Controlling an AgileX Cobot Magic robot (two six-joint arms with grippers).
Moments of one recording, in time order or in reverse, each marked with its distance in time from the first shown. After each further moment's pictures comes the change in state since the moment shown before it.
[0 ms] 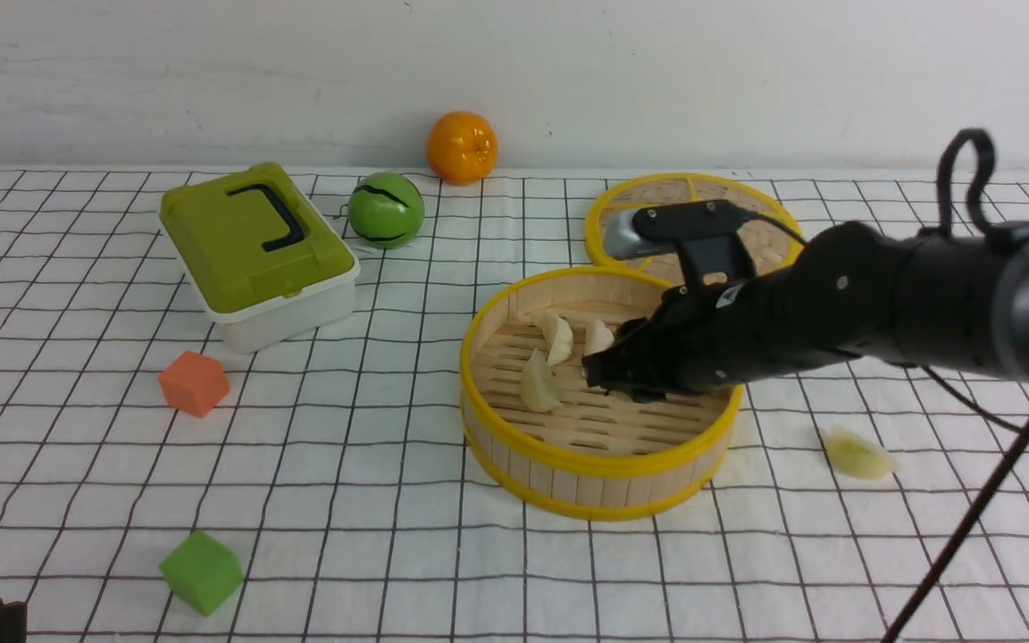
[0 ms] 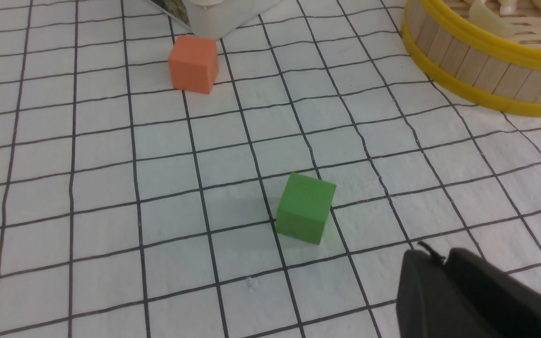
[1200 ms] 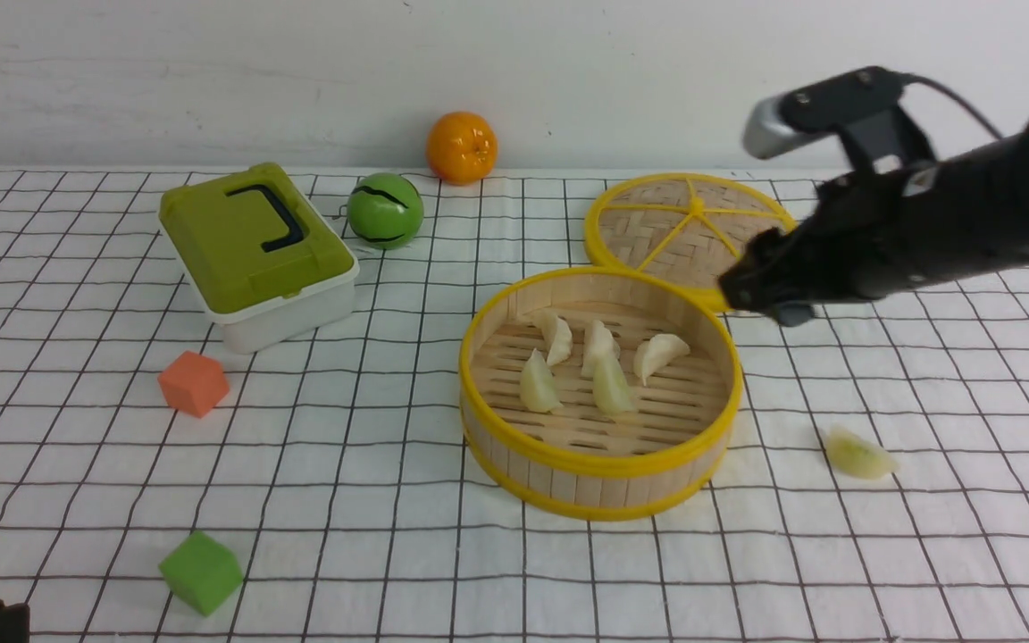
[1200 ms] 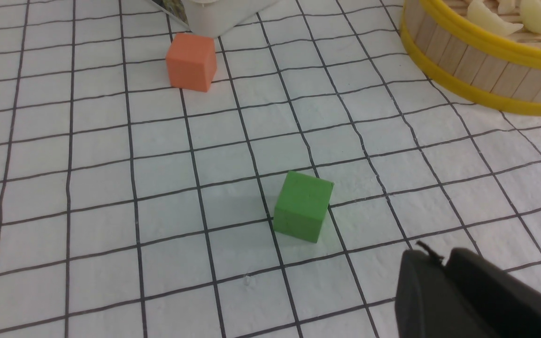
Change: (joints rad) right arm -0.223 -0.306 0.000 -0.232 0.318 -0.120; left arm 0.000 0.000 0.001 -0.004 -0.003 0.000
